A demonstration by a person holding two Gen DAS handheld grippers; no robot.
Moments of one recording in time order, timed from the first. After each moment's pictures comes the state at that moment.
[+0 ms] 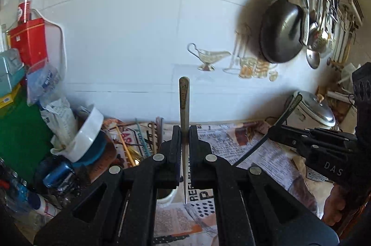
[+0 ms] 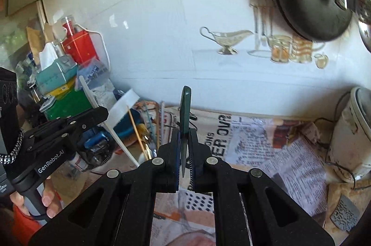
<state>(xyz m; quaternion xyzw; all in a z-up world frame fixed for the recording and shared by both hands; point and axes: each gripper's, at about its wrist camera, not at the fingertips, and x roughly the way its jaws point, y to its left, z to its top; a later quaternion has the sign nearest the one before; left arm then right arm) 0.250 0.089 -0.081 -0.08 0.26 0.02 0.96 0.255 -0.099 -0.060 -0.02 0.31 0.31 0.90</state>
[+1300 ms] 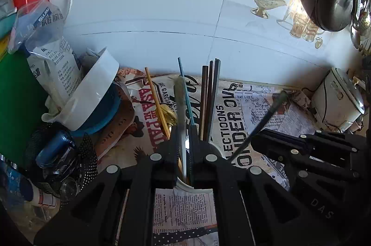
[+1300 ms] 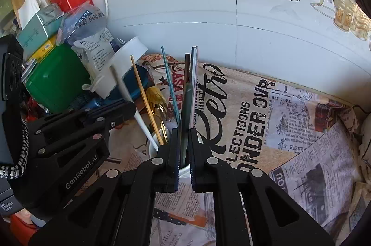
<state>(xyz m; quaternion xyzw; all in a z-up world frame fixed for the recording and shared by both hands) 0.306 0.150 -0.182 -0.10 0.39 0.06 0.91 0.291 0.008 -0.148 -0.08 0.42 0.31 0.85</state>
